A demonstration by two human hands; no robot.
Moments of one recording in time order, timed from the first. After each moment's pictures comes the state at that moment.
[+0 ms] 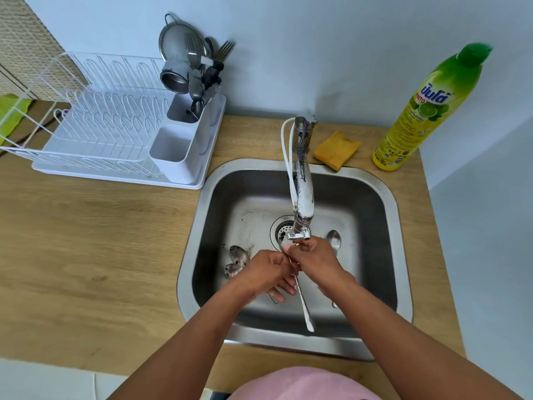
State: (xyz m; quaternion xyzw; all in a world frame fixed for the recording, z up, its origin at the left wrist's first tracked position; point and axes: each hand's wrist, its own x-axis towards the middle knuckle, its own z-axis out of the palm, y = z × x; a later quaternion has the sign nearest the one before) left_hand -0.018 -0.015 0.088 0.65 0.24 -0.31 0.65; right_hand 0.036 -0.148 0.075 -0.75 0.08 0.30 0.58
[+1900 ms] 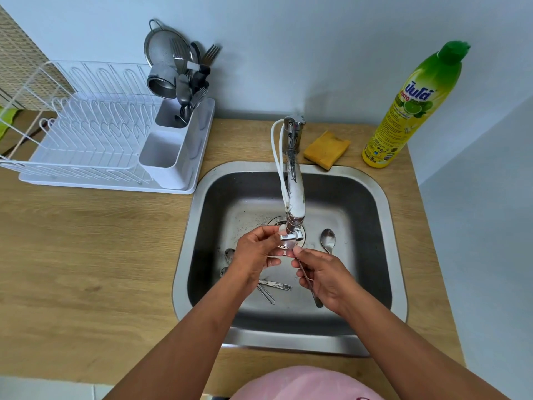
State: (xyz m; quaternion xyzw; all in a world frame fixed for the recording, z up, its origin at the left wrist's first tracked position) left_hand 0.002 -0.009 0.078 0.56 0.30 -0.11 0.77; right_hand 0.021 -0.180 0.072 -0.57 0.20 0.39 0.70
